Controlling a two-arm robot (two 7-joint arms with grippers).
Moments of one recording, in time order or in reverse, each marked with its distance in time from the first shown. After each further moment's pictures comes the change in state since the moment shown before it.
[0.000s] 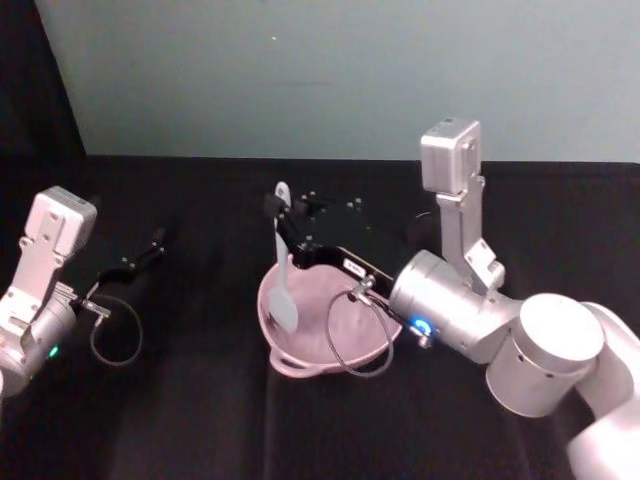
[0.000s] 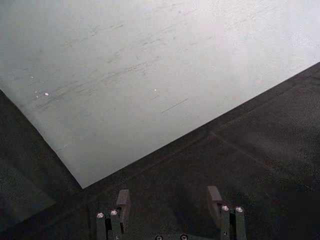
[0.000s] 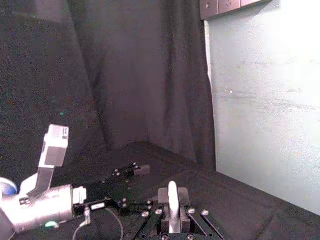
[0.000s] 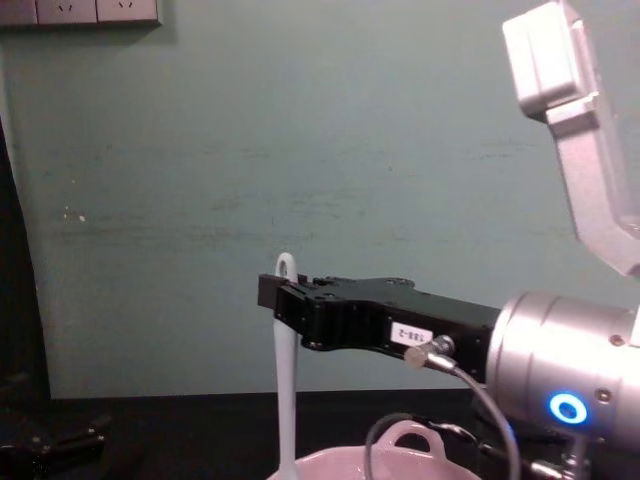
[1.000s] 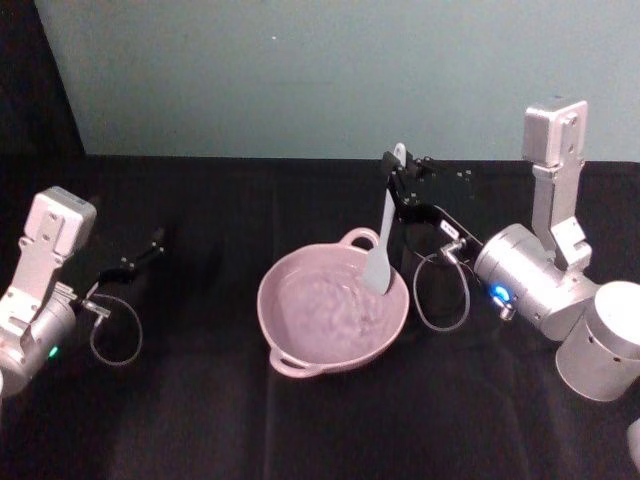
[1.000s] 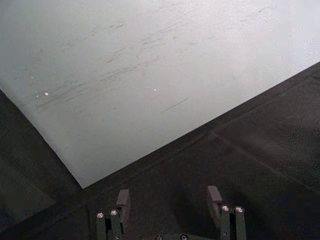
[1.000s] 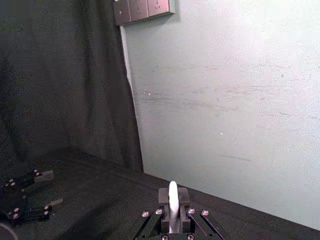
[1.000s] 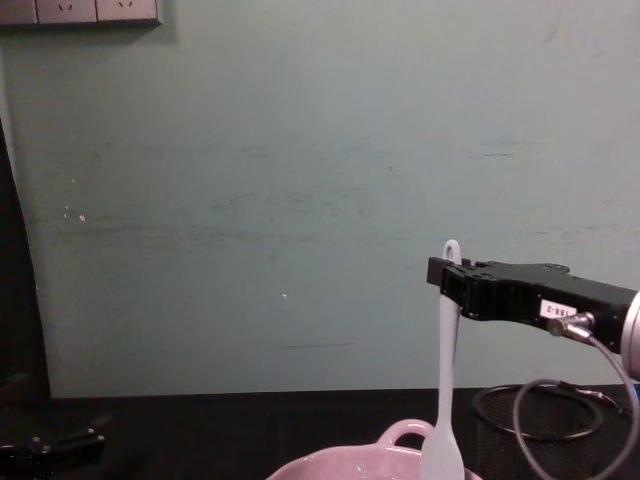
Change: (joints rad) left arm 0.000 0.000 0.000 0.000 0.000 0.000 0.000; right arm -0.023 0.023 0.168 0.040 -0.036 -0.017 -0.118
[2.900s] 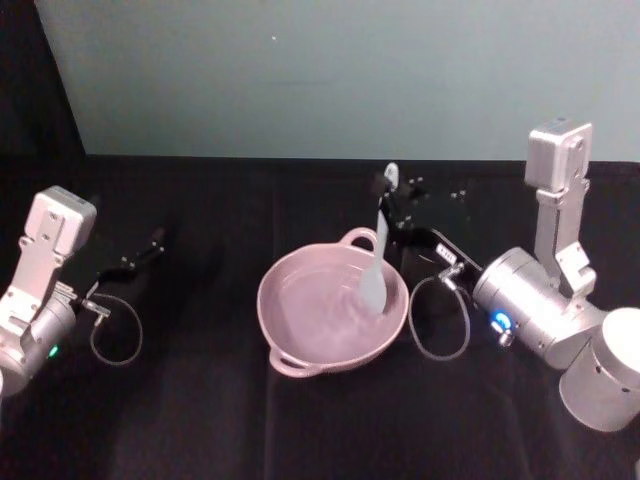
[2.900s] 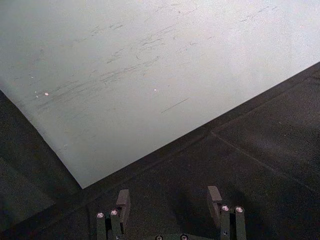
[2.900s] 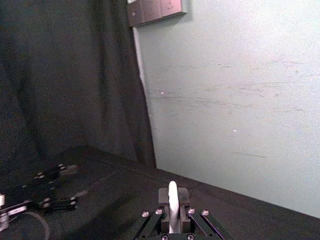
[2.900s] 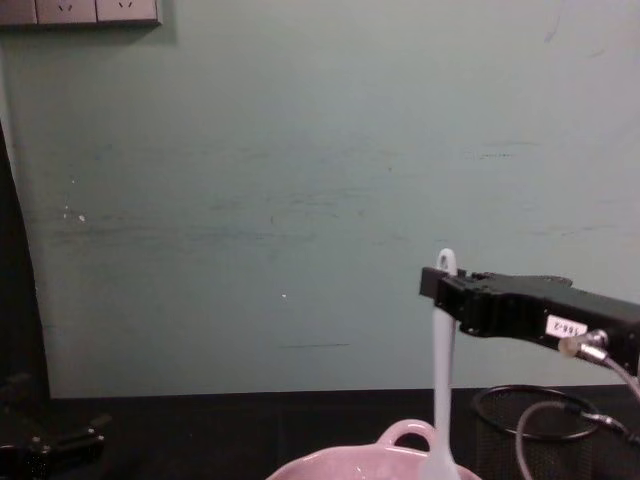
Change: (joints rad) left arm 0.000 0.000 0.000 0.000 0.000 0.000 0.000; right arm -0.079 0.011 0.010 -0.084 0.009 0.010 0.024
